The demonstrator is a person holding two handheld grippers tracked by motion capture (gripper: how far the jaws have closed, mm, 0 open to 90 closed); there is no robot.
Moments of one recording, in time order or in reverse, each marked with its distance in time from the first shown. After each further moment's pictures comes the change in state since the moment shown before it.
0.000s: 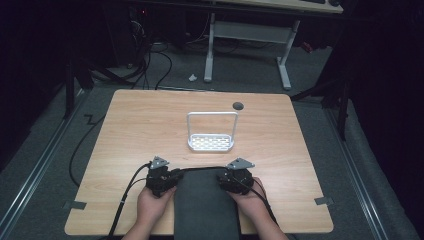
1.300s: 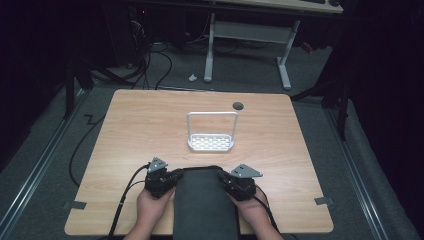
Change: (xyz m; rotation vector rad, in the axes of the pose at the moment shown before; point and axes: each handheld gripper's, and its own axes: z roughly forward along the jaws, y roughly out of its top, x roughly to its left) left arm -0.006 -0.001 -0.012 -0.074 -0.036 0.022; right arm 0.012 -0.009 -0.027 -0.148 0.086 0.003
